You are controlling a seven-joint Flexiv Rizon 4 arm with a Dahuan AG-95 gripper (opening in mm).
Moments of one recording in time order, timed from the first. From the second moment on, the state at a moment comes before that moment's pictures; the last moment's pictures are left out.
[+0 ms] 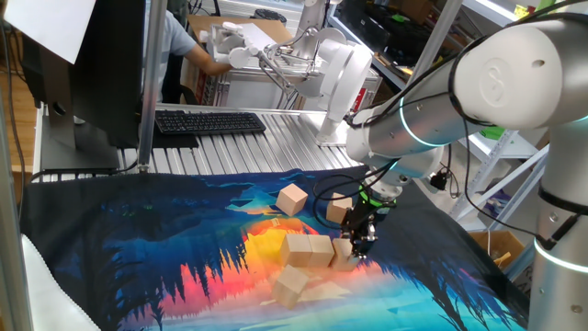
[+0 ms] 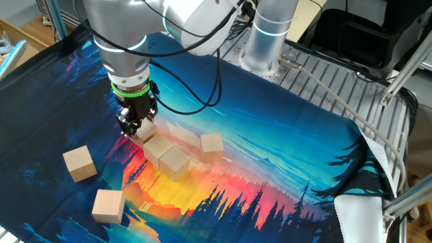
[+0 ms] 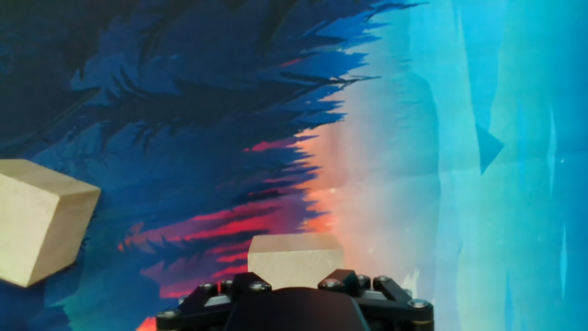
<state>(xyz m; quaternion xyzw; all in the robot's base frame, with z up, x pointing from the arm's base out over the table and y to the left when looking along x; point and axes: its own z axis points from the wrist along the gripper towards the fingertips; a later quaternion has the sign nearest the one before) 0.541 -0.139 0.040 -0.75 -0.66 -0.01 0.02</state>
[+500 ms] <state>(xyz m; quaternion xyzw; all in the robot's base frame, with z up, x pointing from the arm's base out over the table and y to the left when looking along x) 0.546 -0.138 0.036 -0.75 -0.66 -0.01 0.01</state>
